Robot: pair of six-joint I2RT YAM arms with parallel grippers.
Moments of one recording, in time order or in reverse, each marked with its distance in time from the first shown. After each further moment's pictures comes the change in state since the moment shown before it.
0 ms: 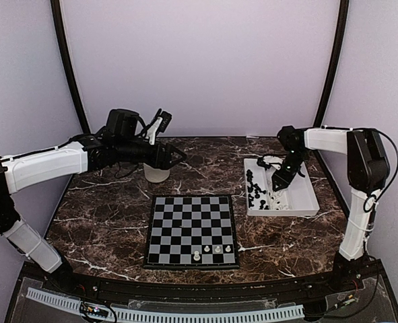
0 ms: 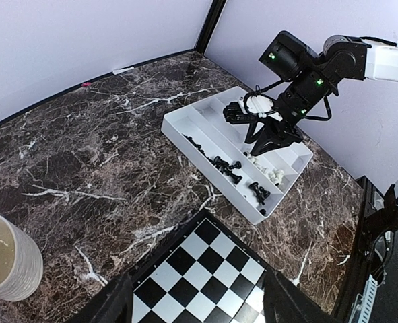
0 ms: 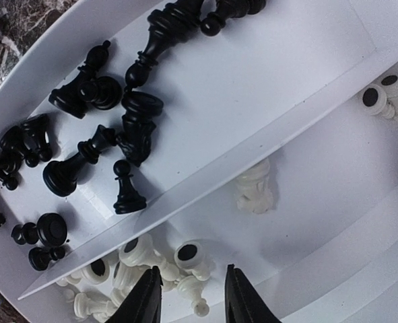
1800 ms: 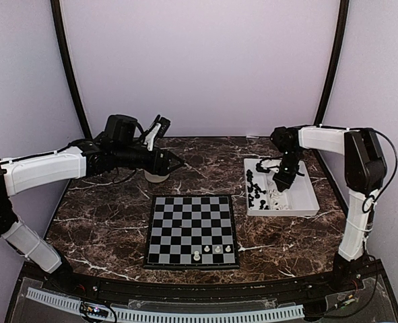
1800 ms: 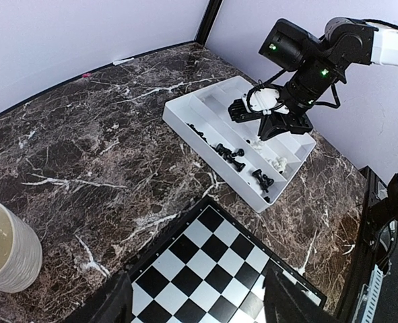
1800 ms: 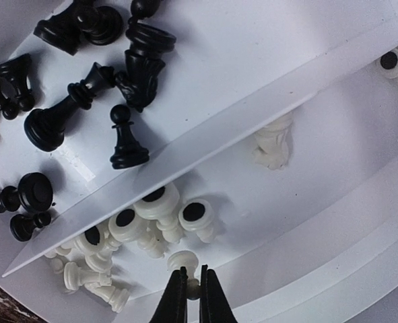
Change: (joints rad) left arm 0.000 -0.025 -0.071 0.031 0.003 0.017; right arm 0.061 0.010 0.045 -0.132 0.187 0.000
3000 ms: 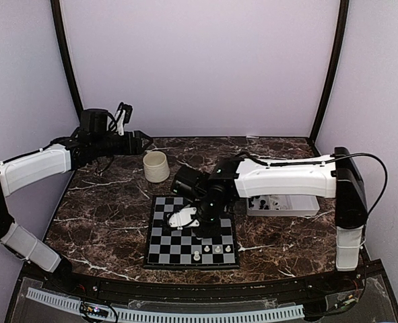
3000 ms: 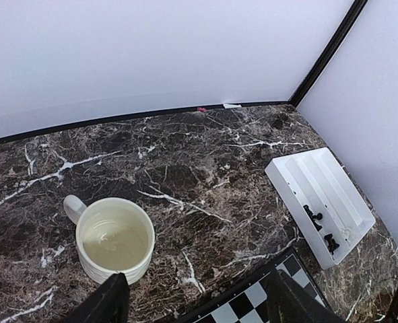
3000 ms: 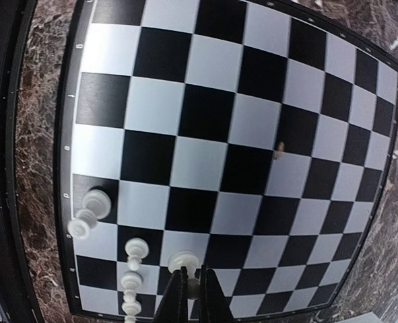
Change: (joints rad) left arm 0.249 -0.063 -0.046 0.062 -0.099 -0.090; right arm 0.852 0.014 0.171 0.031 -0.035 0.046
